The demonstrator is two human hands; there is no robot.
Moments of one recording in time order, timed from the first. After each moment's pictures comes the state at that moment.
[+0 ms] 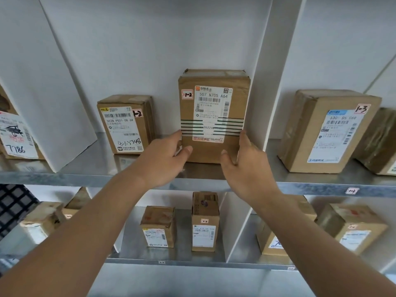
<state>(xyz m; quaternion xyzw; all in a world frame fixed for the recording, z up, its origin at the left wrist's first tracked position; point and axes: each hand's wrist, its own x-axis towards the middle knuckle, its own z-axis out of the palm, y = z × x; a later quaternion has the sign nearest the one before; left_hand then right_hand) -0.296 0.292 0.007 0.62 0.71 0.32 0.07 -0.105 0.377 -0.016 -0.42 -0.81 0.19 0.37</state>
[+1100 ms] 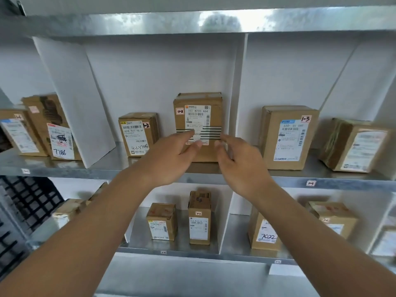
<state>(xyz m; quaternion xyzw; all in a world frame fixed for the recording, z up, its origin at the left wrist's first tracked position) -0.198 0.212 0.064 0.63 0.71 0.30 0.03 -0.025 0.295 0.043 -0.32 -0.84 0.20 0.38</state>
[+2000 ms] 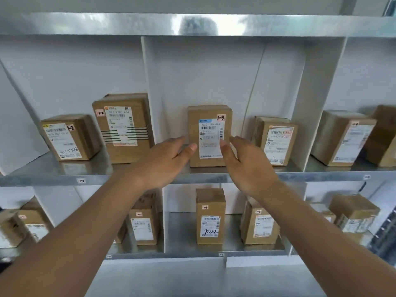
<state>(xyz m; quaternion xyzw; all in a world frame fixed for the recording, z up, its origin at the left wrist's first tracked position) -0.020 0.294 0.068 0.64 0.72 0.25 0.09 0.173 0.381 0.045 -0.41 -0.83 0.15 0.34</state>
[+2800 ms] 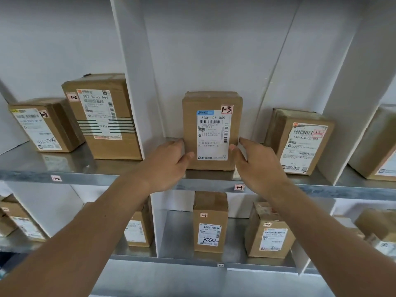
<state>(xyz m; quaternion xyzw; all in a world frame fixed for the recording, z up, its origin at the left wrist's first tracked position) -0.047 0.396 0.011 0.63 0.74 0.23 0.07 0.159 0.503 0.004 -0.44 -0.85 0.13 0.28</state>
